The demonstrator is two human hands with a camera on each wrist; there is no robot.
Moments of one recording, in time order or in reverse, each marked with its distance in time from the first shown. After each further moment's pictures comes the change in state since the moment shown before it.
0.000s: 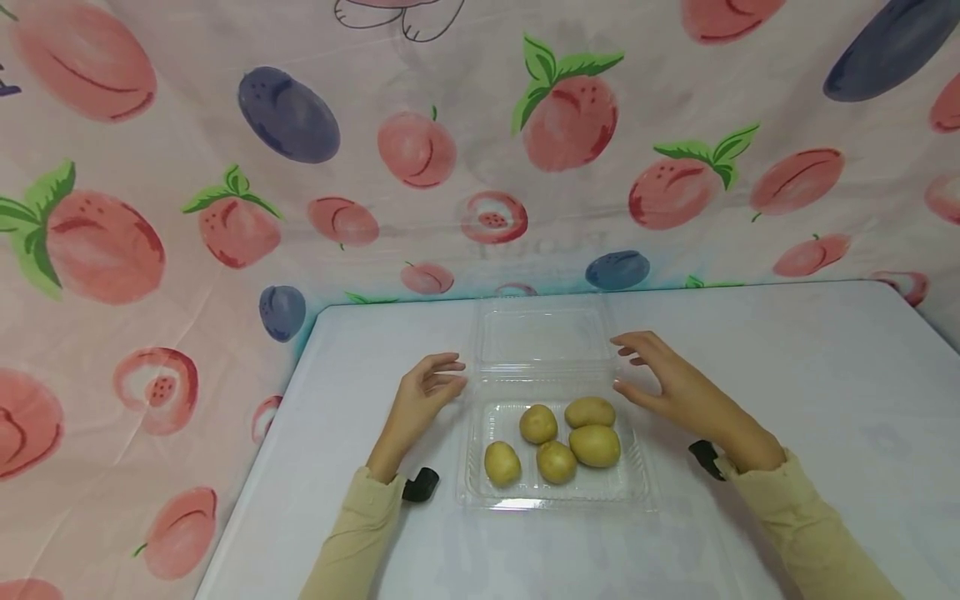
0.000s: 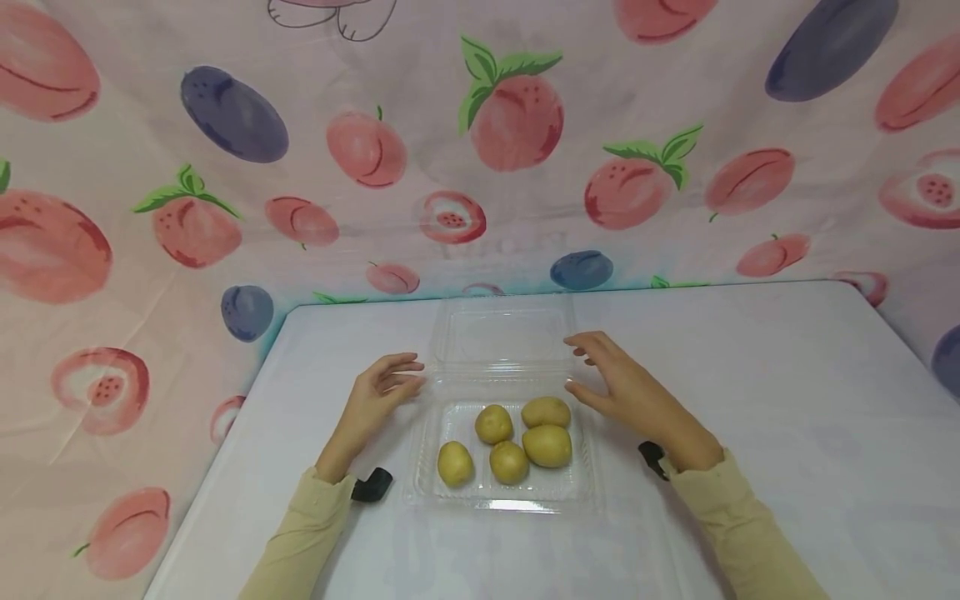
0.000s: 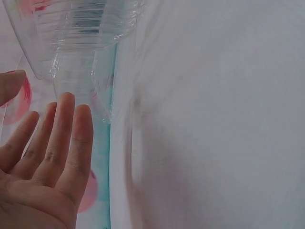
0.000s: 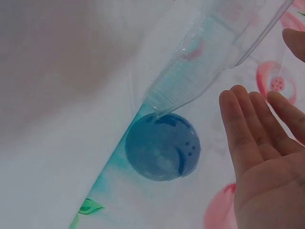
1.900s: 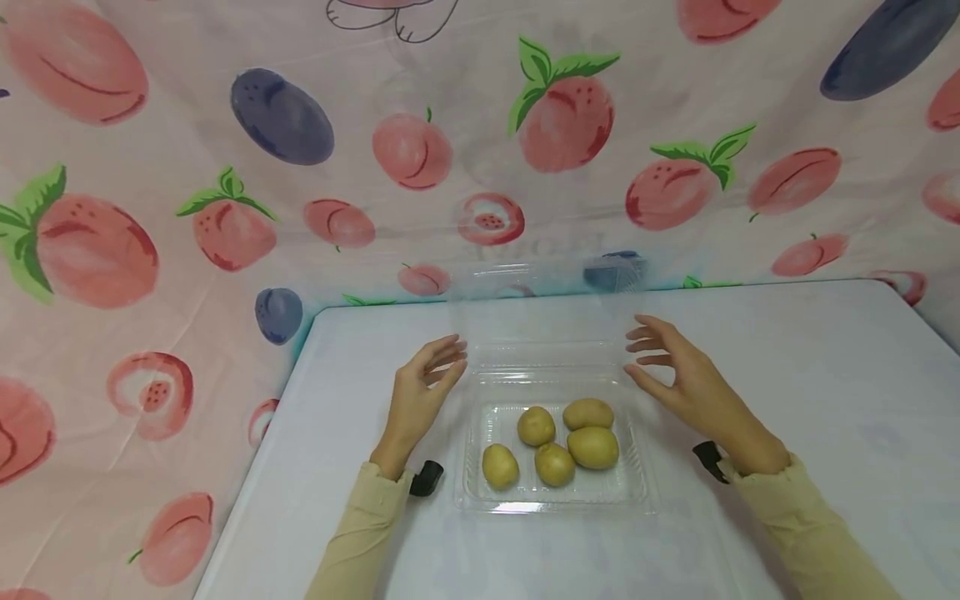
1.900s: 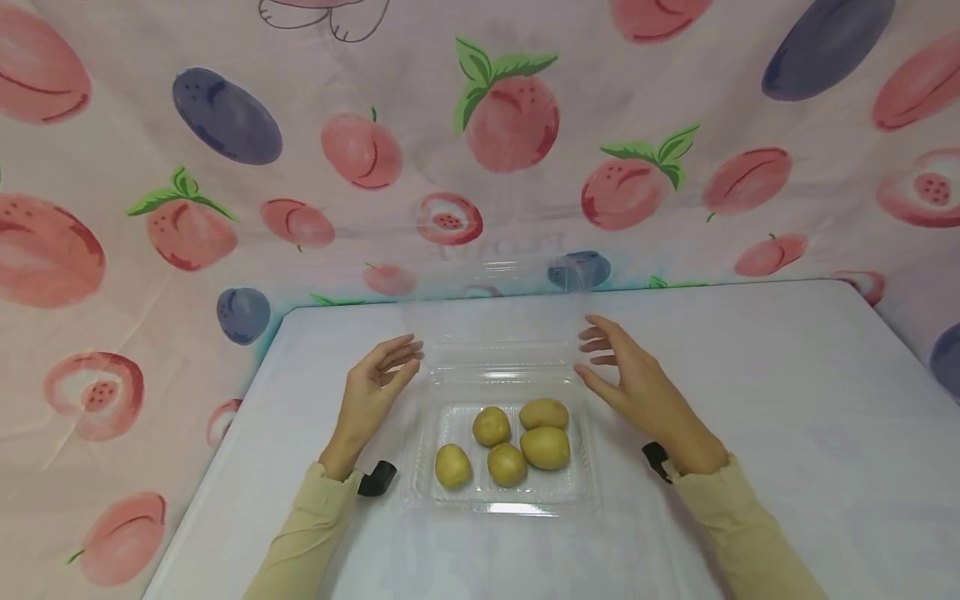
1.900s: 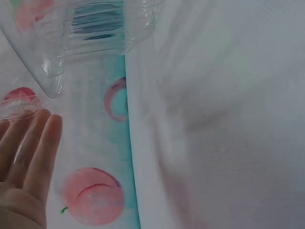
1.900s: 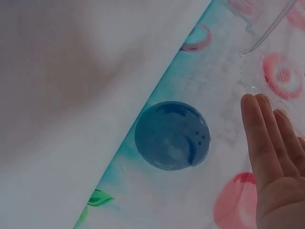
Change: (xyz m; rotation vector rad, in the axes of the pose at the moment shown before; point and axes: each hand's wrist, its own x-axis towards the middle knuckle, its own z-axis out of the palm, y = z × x) left_hand -0.002 0.044 0.017 0.183 0.158 0.282; right_hand -0.002 0.001 -0.004 0.033 0.223 0.015
